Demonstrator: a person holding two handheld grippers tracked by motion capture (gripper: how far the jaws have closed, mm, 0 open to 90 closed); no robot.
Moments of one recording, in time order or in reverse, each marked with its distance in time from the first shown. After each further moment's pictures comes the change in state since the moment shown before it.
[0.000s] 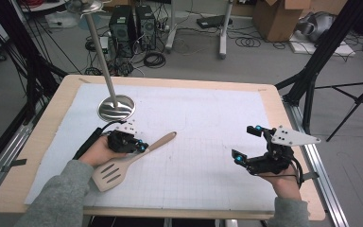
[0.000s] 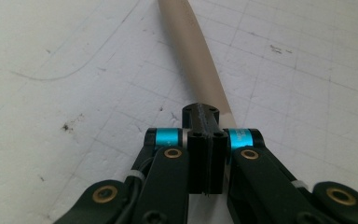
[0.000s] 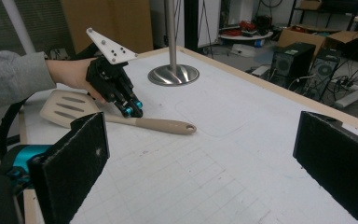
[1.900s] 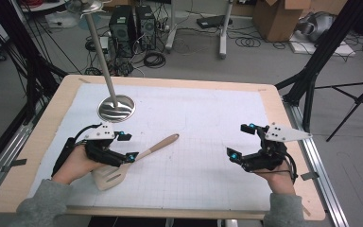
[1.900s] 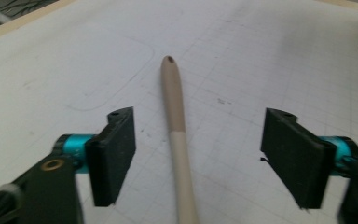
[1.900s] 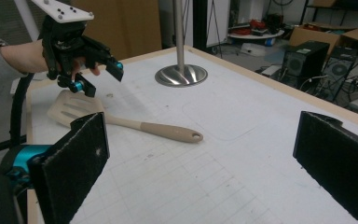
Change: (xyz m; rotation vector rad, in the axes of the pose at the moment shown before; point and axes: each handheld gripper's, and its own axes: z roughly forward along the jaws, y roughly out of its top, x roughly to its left) left arm -0.050 0.002 -0.074 -0.212 0.123 -0.049; right arm -0.003 0.000 0.017 0.010 0.051 0.010
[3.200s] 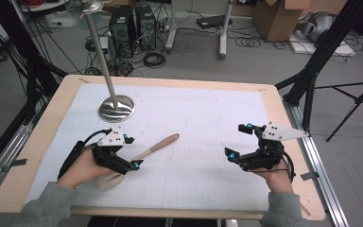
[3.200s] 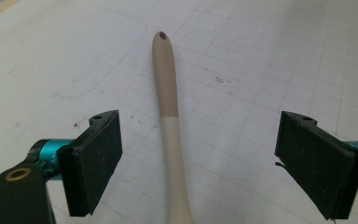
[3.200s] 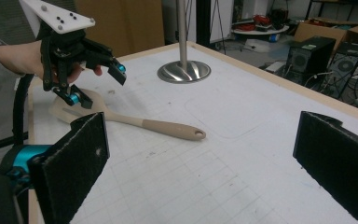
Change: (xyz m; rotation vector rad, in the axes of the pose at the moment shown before) left arm -0.018 0.001 0.019 0.121 0.026 0.065; right arm -0.002 -0.001 0.004 0.004 0.004 -0.005
